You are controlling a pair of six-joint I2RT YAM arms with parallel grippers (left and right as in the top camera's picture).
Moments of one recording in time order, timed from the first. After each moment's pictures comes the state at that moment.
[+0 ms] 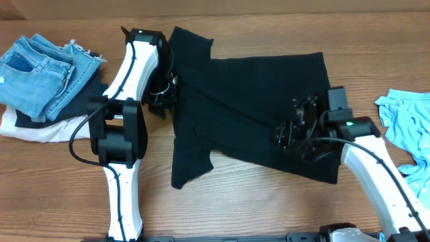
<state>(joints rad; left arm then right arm) -0.15 2.37 2.05 -1.62 0.18 -0.10 0.16 1.35 0.93 -0.83 -0.48 0.29</state>
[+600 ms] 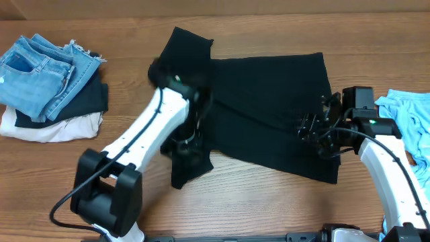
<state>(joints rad) -0.47 1.82 1.41 -1.46 0.09 -0.33 -0.07 1.36 0.93 -0.83 -0.46 0.35</state>
